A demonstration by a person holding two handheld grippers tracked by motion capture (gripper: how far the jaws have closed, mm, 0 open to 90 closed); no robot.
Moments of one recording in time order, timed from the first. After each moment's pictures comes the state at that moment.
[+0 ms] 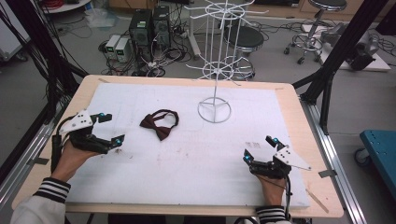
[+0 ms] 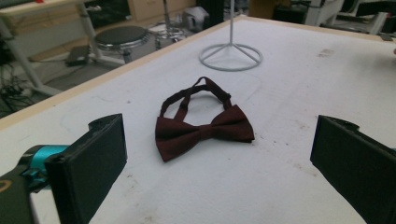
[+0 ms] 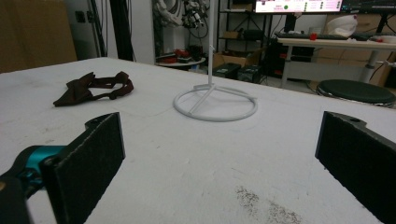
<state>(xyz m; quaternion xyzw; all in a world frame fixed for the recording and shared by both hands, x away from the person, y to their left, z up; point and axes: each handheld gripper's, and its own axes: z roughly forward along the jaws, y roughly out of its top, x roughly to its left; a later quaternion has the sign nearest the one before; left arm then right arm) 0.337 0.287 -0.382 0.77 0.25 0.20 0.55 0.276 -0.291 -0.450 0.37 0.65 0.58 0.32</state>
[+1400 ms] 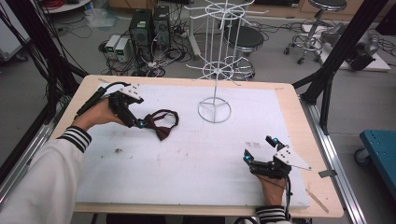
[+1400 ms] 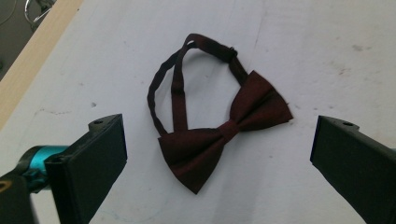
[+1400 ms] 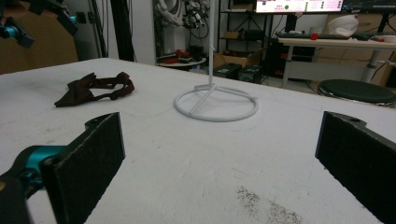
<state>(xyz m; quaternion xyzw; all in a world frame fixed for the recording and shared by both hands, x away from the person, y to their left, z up) 0.450 0.207 -0.350 0.93 0.12 0.11 0.33 0.276 -0.292 -0.450 0.37 0.65 0.58 0.32</state>
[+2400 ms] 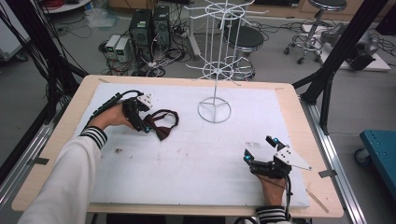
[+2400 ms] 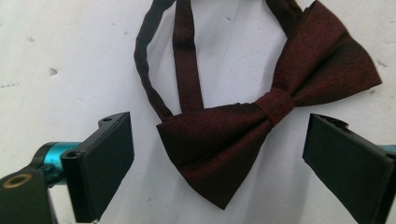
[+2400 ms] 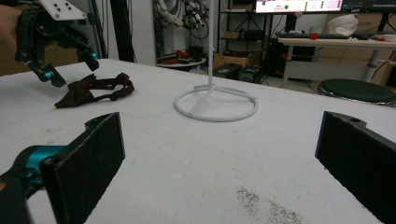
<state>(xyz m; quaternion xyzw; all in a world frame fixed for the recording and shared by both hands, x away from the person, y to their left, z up) 0.480 0.189 -0.407 0.96 0.12 0.09 0.25 0.276 -0.293 -0.451 0.37 0.65 0.58 0.32</state>
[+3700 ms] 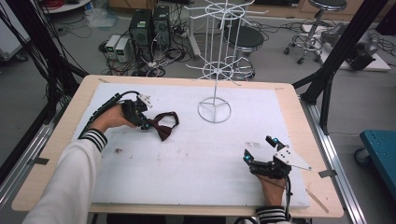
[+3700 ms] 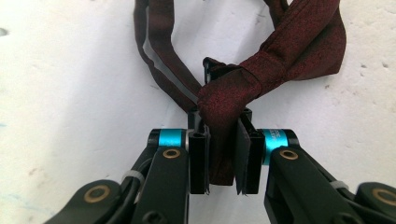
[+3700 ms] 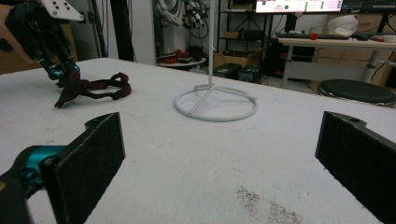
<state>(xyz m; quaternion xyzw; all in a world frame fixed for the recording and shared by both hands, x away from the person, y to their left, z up) 0.472 0.189 -0.401 0.96 0.16 0.03 0.22 0.276 -0.292 -0.451 0.37 0.65 0.58 0.32</state>
